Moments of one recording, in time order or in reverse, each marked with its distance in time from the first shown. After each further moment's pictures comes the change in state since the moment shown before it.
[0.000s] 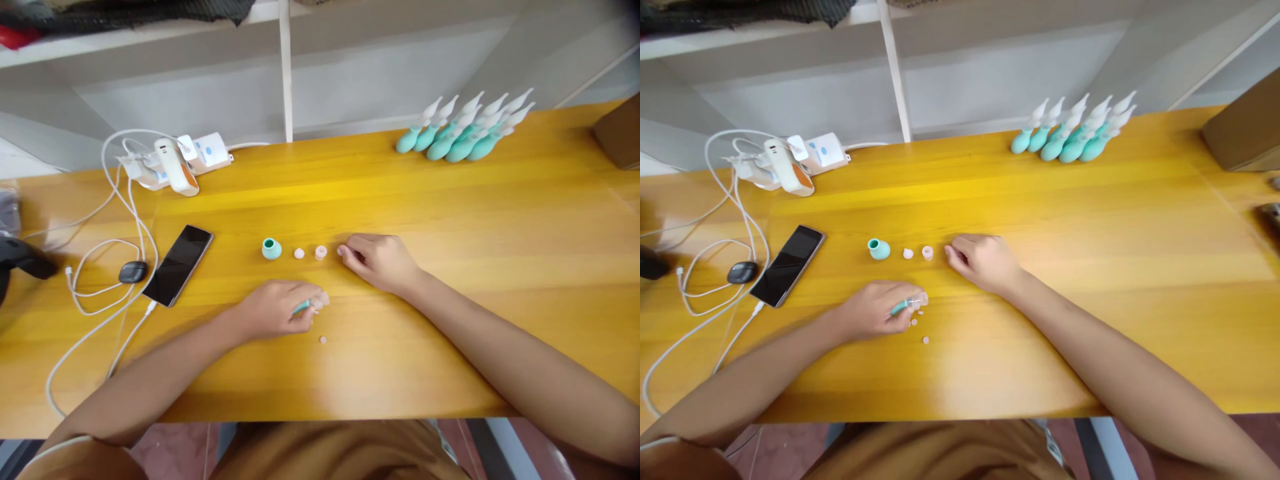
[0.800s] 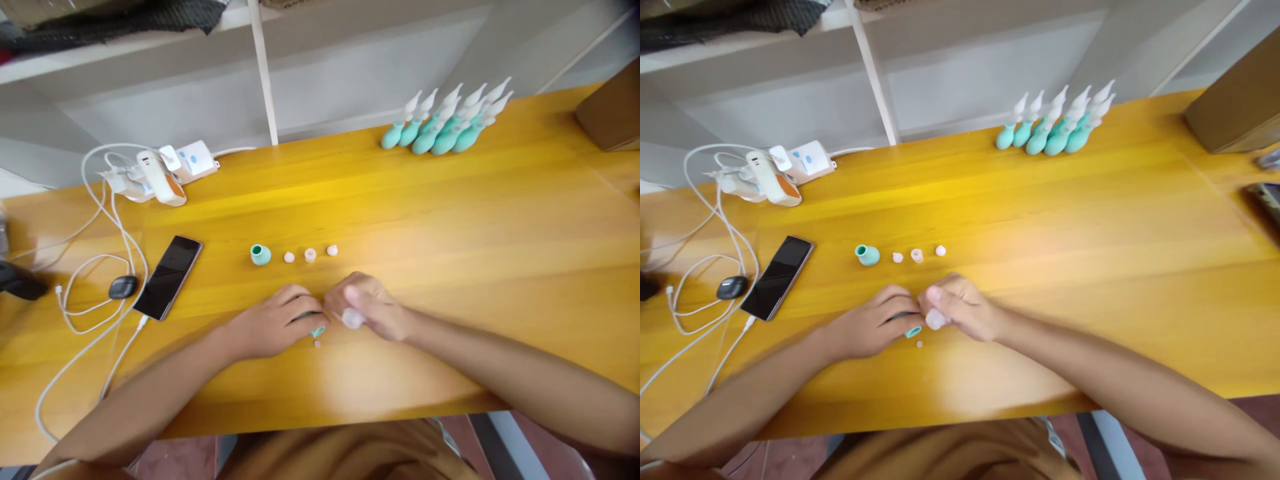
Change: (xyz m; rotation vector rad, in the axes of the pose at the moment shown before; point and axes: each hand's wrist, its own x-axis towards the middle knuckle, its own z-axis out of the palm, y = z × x) left_hand 0.003 0.007 -0.003 0.042 -0.063 0.265; right_hand -0.028 -0.057 0.006 1.246 -0.126 -0.151
